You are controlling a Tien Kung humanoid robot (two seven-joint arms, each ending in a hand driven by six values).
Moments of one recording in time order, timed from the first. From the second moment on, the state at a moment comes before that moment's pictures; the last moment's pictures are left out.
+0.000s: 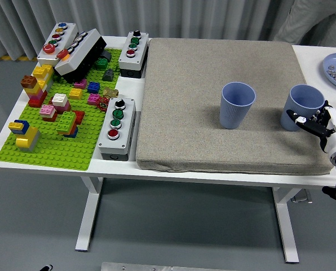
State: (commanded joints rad) left arm -0.12 0.12 -0.96 -0.18 1.04 -0.15 0.10; right arm 0.36 -0.21 1.27 1.04 -1.09 -0.17 0.05
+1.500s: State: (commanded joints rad) left arm -0.11 0.12 -0.95 -0.18 1.03 -0.15 0.10; right arm 0.36 -0.22 1.23 1.17 -1.30 -0.25 0.00
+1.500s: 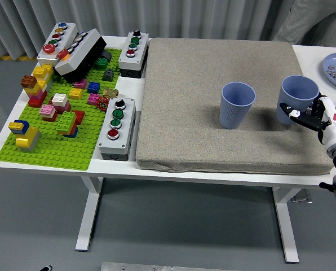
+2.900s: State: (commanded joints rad) left arm -0.11 0.12 -0.96 -0.18 1.04 -0.15 0.10; right arm 0.42 -0.23 1.09 1.28 -1.97 -0.41 -0.15
